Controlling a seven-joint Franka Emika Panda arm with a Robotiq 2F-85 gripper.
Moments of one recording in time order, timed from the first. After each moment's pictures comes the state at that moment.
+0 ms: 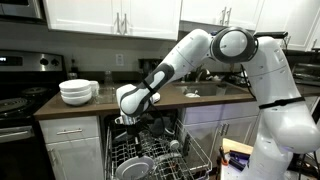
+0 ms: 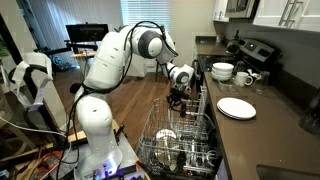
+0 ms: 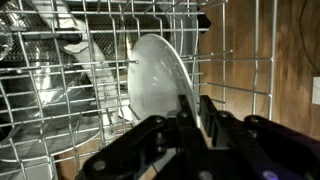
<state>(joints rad) -0.02 0.54 0.19 -1.92 0.06 2.12 -0.60</state>
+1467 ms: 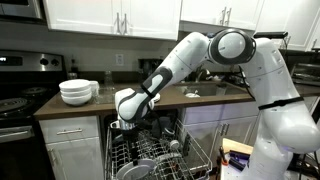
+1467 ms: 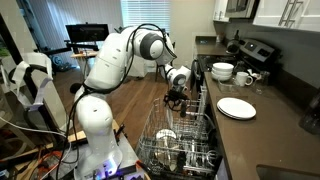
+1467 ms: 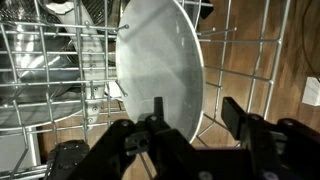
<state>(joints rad) 0.00 0.58 0.22 -1.93 0.11 2.23 -0.69</state>
